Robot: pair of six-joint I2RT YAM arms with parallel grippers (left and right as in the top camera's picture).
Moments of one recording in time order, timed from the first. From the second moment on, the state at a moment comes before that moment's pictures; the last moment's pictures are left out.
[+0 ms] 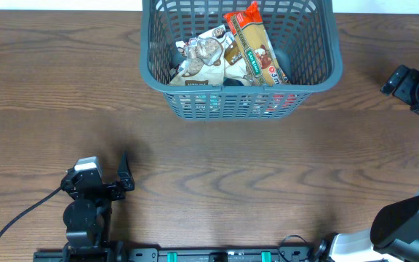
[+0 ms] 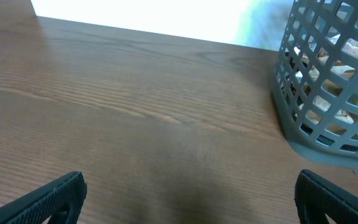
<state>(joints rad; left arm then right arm) 0.01 0.01 0.12 -0.39 -0.08 -0.12 -0.44 1.66 1.64 -1.11 0.08 0.22</state>
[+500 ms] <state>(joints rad) 0.01 0.01 0.12 -0.39 -0.08 -0.12 -0.44 1.66 1.64 -1.13 0.09 0.22</state>
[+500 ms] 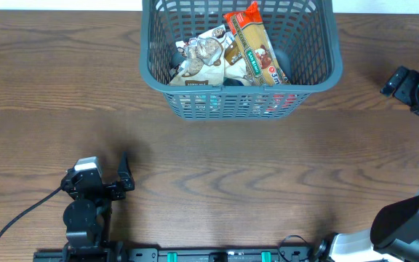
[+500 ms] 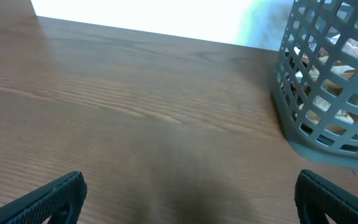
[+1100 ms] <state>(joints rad) 0.01 0.01 0.12 -0.39 -0.08 -0.12 -0.31 1.49 1.63 -0.87 0.08 0.22</state>
